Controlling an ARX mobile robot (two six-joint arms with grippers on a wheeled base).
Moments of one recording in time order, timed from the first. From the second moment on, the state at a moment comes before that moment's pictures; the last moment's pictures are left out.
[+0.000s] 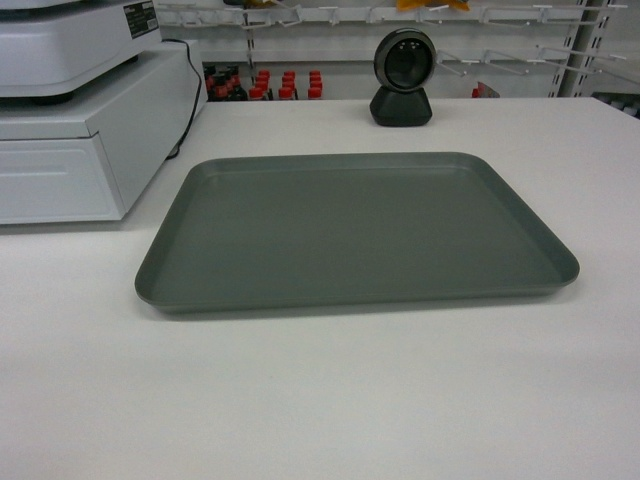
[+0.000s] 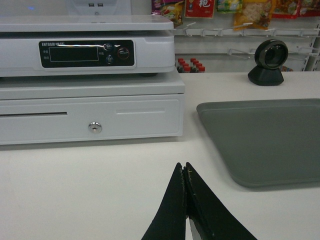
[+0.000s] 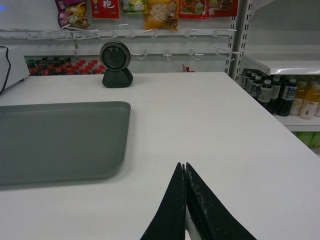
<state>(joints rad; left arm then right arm) 0.00 0.20 0.01 0.20 0.00 -0.01 0.00 0.32 0.01 0.32 0.00 0.00</state>
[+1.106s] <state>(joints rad) 0.00 0.01 0.01 0.00 0.00 -0.01 0.00 0.00 0.01 0.00 0.00 0.00</state>
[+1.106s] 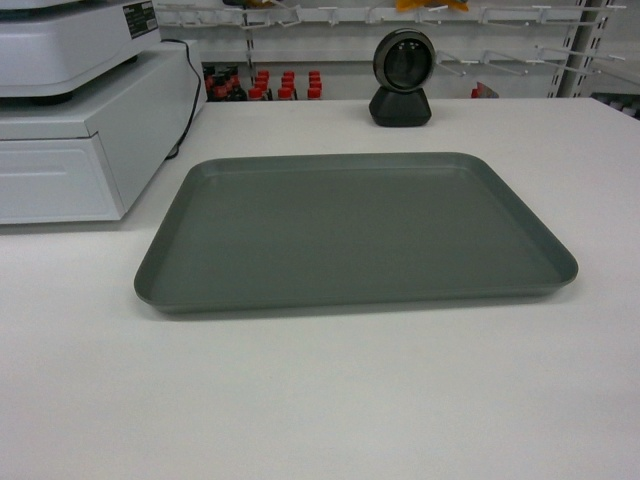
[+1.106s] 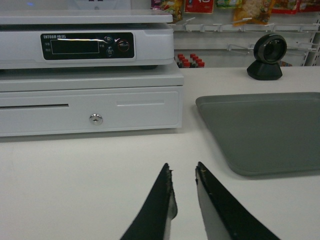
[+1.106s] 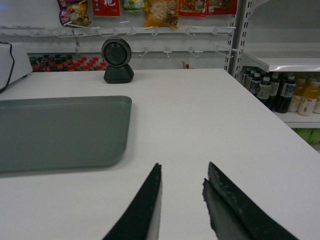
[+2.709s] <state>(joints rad) 0.00 0.01 0.01 -0.01 0.00 -0.01 0.00 0.00 0.01 -0.01 0.00 0.00</state>
